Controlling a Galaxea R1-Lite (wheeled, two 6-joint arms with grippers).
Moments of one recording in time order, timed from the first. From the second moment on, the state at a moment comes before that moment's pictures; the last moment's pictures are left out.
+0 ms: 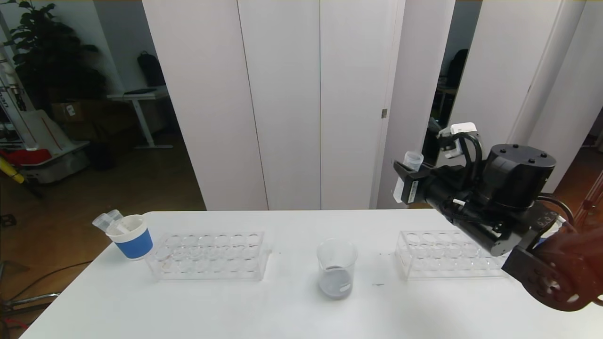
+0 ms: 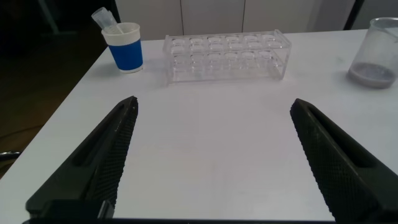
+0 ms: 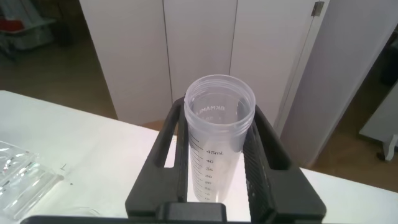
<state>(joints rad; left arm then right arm) 0.00 0.00 0.00 0.01 -0.01 0.03 0.46 1.86 -0.81 -1.06 -0.15 0.03</state>
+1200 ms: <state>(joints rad) 0.00 0.00 0.00 0.01 -0.01 0.03 -0.27 1.65 -0.74 -1.07 0.07 0.03</state>
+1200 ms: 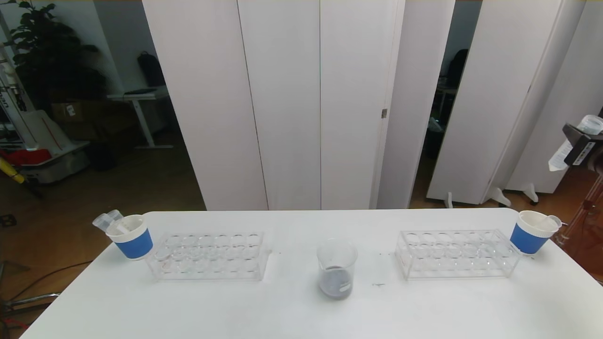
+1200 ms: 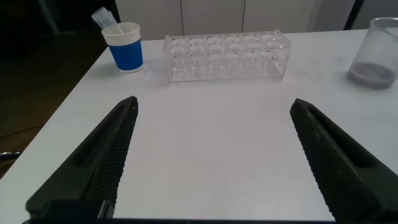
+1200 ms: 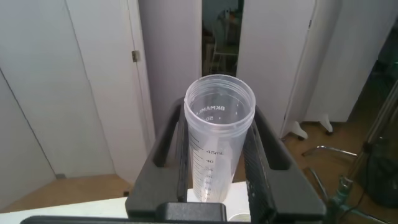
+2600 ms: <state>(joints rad) 0.00 0.00 0.00 0.01 -0.01 0.03 -0.47 1.98 -0.78 -1.14 0.17 0.15</state>
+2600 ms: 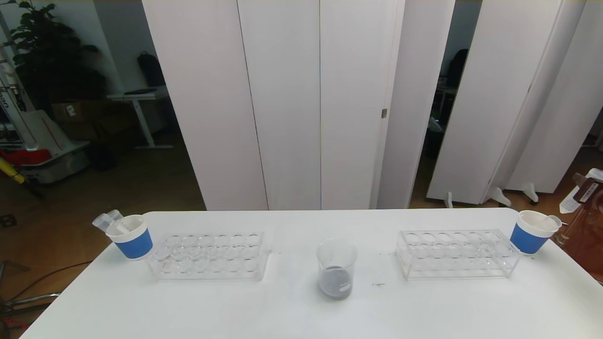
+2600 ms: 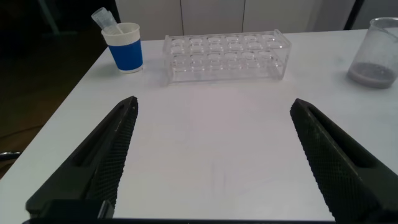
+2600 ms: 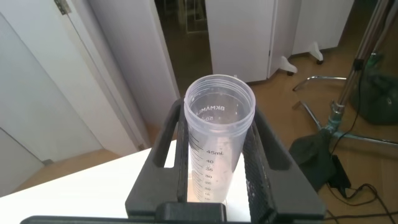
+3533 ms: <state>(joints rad) 0.00 0.00 0.00 0.01 -0.01 0.03 -0.44 2.11 -0.81 -1.13 0.17 0.15</state>
